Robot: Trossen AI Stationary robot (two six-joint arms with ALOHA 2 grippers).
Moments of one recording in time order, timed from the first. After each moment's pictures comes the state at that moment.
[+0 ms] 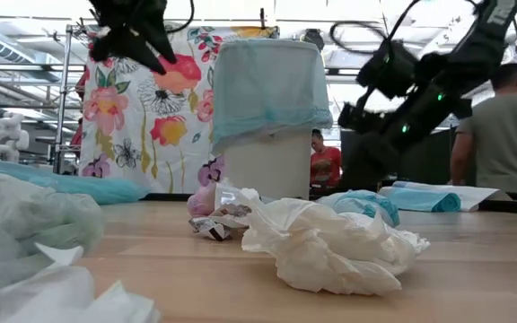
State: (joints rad) left arm -0.03 1.06 1.00 -0.74 -0.36 -0.83; right arm -0.16 1.55 0.50 0.30 0.13 0.11
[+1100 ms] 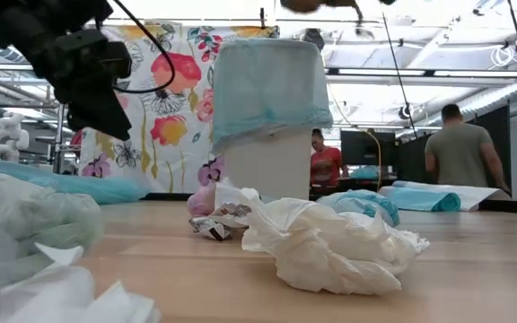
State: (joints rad) left arm 0.08 0.78 0.45 -0.39 -0.01 -0.51; right arm 0.15 1.39 1.51 -0.92 0.43 0.56
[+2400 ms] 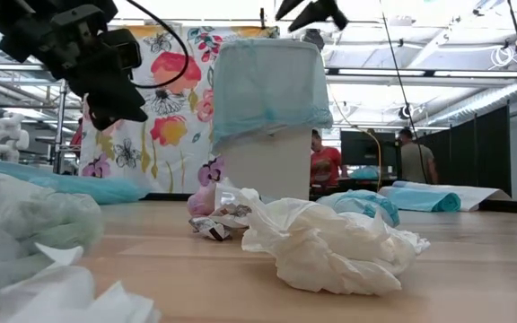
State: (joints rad) left arm 0.17 0.80 0.41 -0.18 0.26 -0.40; right arm -0.28 1.54 1.71 -0.62 0.30 0.38
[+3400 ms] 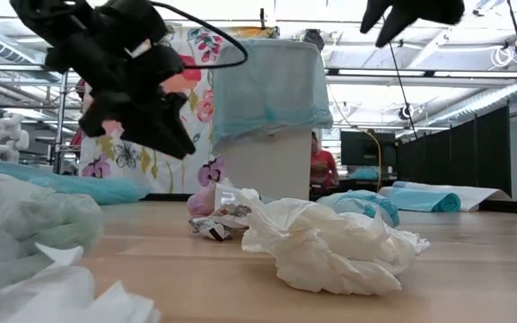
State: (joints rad) left arm 0.06 1.27 0.54 0.02 -0.02 0.43; right arm 0.32 1.39 1.37 -1.10 0.52 1.17
